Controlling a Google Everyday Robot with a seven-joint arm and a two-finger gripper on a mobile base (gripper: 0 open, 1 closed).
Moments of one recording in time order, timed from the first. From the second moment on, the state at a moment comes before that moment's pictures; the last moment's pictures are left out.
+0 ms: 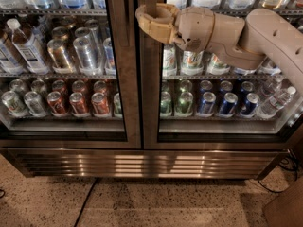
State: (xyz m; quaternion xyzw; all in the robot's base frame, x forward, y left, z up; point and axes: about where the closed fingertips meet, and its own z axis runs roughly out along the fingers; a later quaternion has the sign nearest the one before) arm 0.581 0.017 1.032 -0.50 0.42 0.40 0.64
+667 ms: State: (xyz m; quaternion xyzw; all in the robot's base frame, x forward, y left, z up) arm 0.580 0.017 1.031 -0.51 0.42 0.40 0.64
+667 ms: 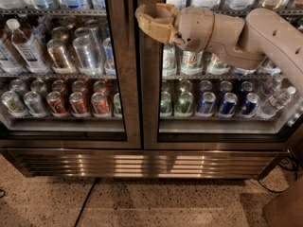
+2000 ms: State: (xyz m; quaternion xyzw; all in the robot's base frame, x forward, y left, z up) arm 0.580 0.016 1.032 -0.51 0.41 0.41 0.64
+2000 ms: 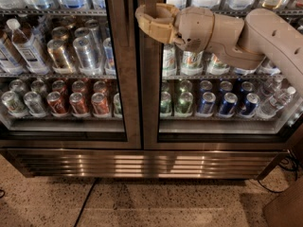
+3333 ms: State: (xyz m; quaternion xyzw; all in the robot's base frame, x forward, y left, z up) arm 0.580 0.017 1.038 -0.51 0.41 0.41 0.64
